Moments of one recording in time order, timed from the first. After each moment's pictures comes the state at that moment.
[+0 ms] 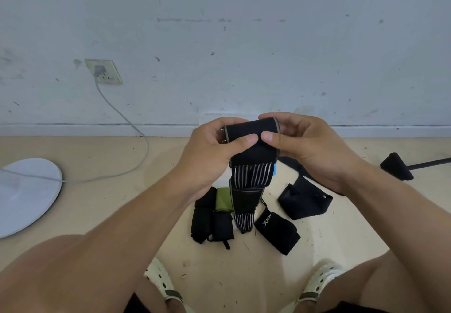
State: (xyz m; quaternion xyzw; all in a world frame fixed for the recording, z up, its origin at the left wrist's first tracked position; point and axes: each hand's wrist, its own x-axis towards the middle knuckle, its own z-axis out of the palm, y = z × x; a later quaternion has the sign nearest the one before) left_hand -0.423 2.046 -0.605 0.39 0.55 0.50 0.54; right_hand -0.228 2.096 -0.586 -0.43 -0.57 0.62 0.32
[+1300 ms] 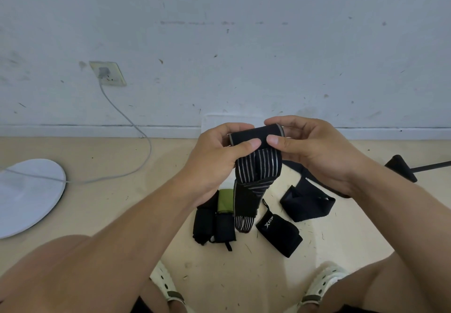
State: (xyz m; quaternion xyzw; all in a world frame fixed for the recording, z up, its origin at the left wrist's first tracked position) left_hand -0.420 2.044 -0.608 0.37 0.53 0.50 0.57; right_hand -0.225 2.097 -0.586 -0.43 -0.55 0.64 0.31
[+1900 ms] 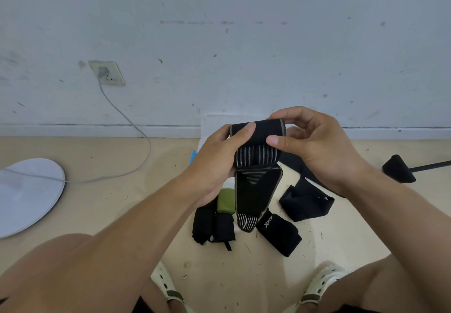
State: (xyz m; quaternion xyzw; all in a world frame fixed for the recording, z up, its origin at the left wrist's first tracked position) left_hand -0.414 2.043 -0.602 0.35 0.53 0.47 0.62; right_hand -0.228 2.090 -0.582 -0.44 -0.60 0.55 0.37
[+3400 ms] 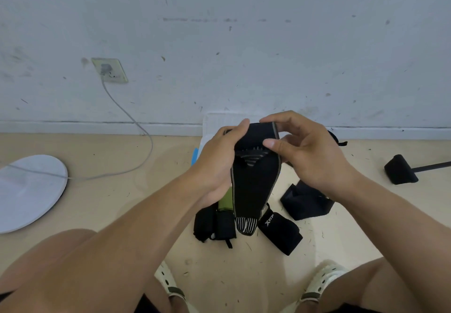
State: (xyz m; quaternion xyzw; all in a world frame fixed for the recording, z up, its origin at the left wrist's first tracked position) left_hand -0.408 2.041 -0.600 0.25 0.53 0.48 0.65; right_hand -0.236 2.083 -0.594 -0.44 -0.68 0.48 0.33
